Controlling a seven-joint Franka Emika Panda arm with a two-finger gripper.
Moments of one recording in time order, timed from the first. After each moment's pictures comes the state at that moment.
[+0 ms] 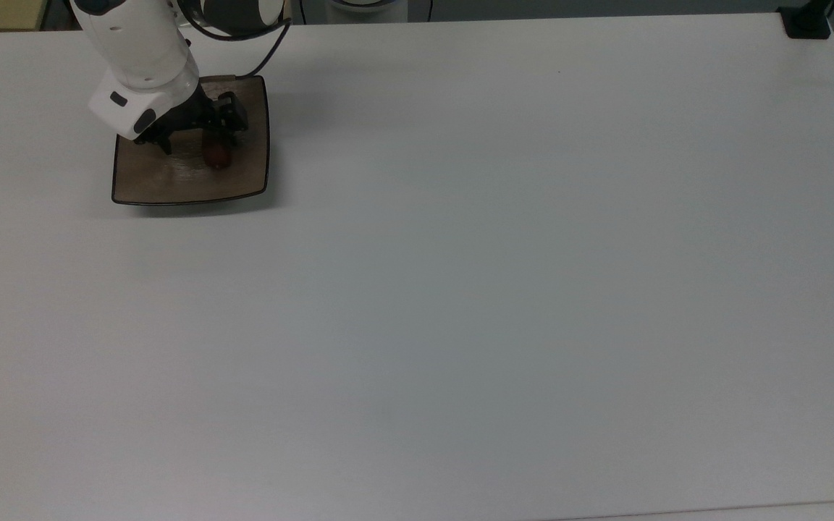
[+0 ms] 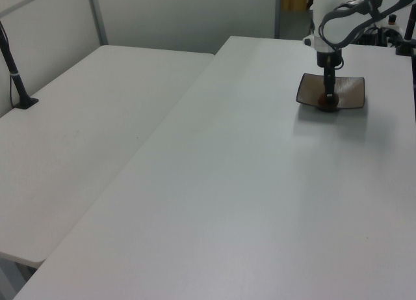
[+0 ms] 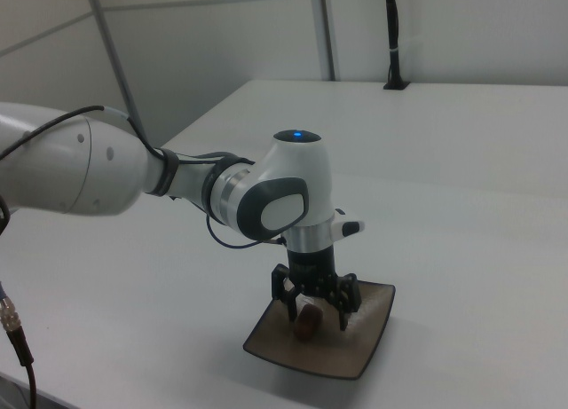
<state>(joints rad) -0.01 0.24 -0.27 -2.00 -0.01 2.13 -0.53</state>
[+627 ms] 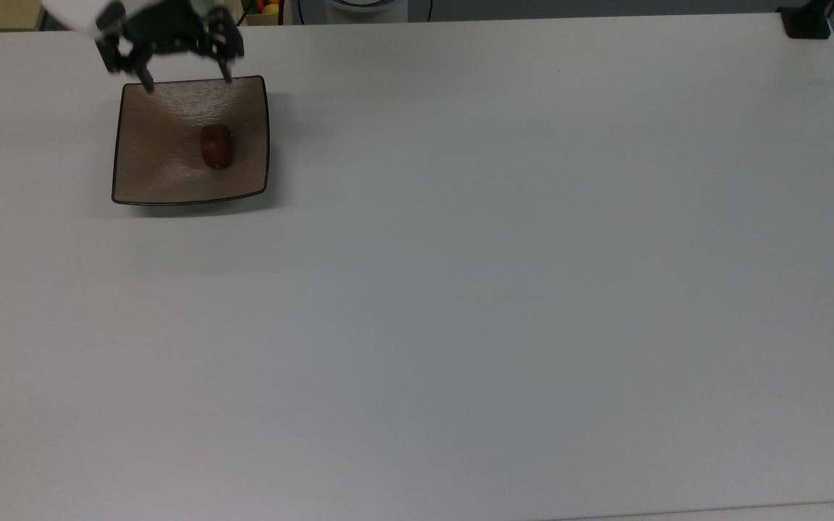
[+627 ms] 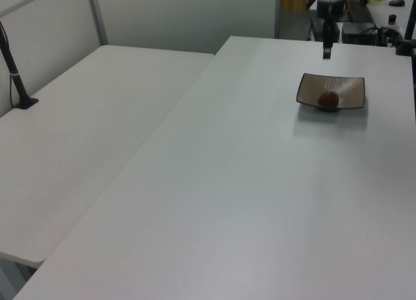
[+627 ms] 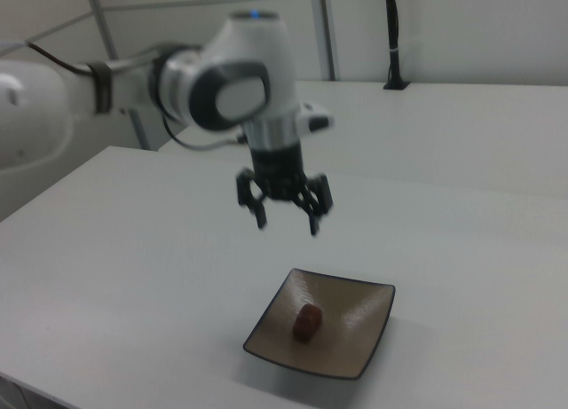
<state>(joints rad) 0.00 0.06 -0.22 -1.78 0.00 1.81 -0.46</state>
